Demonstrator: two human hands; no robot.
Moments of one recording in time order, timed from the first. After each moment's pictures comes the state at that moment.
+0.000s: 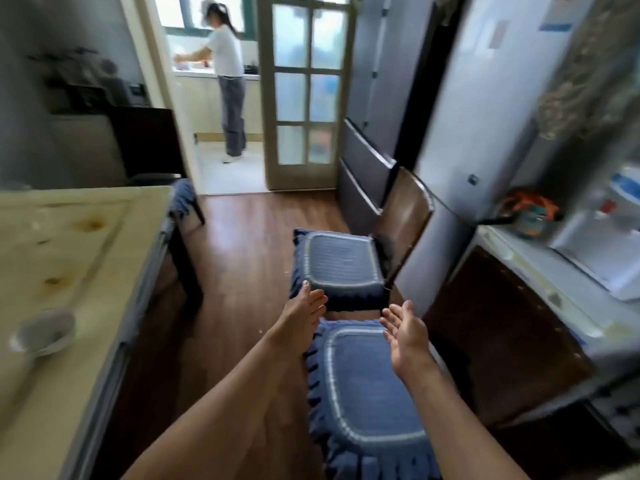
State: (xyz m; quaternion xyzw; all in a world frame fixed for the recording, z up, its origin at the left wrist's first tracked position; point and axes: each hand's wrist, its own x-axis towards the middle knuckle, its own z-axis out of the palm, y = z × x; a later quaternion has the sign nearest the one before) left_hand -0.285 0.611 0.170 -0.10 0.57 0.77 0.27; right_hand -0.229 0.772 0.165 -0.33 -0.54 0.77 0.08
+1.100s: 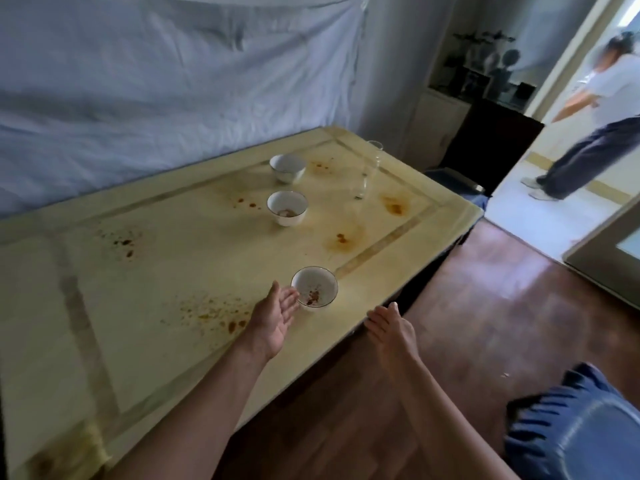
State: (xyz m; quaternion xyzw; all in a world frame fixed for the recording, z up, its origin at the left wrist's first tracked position) left_hand -0.322 0.152 0.099 -0.42 0.37 0.81 -0.17; right_hand -0.453 0.294 0.104 -0.06 -0.65 0.67 -0.36
